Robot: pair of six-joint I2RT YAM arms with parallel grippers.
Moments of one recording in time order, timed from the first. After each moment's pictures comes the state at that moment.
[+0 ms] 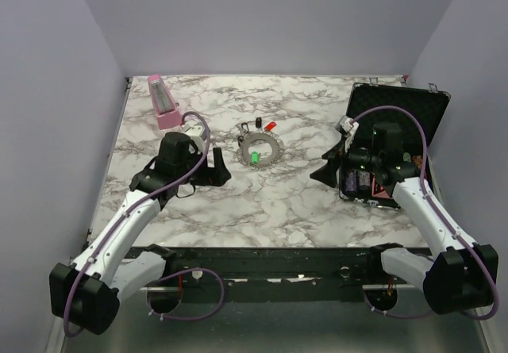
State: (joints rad) left arm -0.34 0.95 0.79 -0.51 0.27 -0.32; right arm 0.14 1.10 0.77 -0.28 -0.88 -0.26
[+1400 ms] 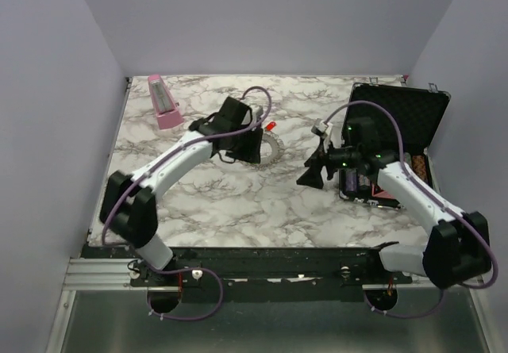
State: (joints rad) left arm -0.59 1.73 1.42 -0.66 0.21 -0.29; right arm 0.26 1.19 0.81 -0.33 -0.88 -0.30
